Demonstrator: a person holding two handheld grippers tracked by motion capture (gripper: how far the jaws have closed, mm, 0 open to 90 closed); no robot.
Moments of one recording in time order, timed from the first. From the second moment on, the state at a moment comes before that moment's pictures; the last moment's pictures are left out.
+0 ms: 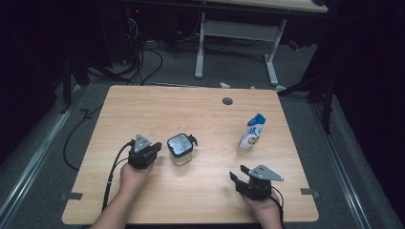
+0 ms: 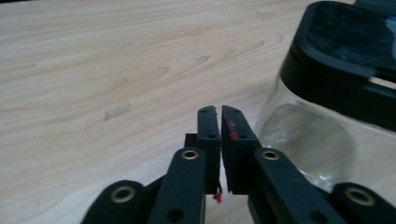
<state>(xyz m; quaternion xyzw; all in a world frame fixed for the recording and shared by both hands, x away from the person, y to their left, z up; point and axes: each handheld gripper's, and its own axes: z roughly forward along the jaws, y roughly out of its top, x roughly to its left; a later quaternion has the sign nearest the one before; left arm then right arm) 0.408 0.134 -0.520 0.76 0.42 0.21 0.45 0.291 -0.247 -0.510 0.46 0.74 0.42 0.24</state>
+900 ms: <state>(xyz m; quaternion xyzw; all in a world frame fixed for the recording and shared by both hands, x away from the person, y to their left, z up) 0.419 0.116 -0.507 0.76 0.39 0.20 0.47 0.289 -0.244 -0.514 0.45 0.75 0.42 0.24</state>
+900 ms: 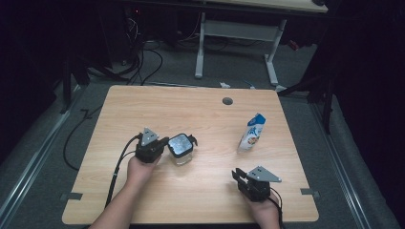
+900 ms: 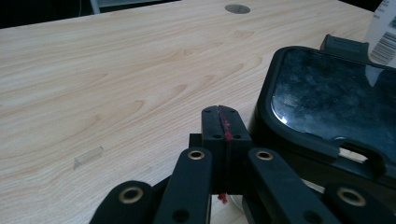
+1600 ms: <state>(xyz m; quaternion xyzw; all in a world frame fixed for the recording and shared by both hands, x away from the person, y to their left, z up) 0.376 0.104 -0.504 0.77 0.36 0.18 0.50 0.292 -0.246 -0.517 0.46 0.75 0.41 0.24</state>
